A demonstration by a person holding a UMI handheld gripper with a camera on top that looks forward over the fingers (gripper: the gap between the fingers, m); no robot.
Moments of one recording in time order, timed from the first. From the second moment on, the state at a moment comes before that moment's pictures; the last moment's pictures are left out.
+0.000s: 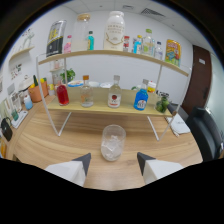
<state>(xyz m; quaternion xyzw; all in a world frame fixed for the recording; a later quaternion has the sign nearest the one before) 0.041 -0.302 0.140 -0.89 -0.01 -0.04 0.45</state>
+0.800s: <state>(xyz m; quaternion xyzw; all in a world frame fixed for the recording) -0.117 -0.248 0.183 -0.83 -0.01 0.01 0.55</state>
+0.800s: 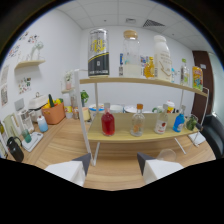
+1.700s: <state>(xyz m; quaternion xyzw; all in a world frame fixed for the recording) -0.137 -0.109 0.192 -0.81 -0.01 0.00 0.59</state>
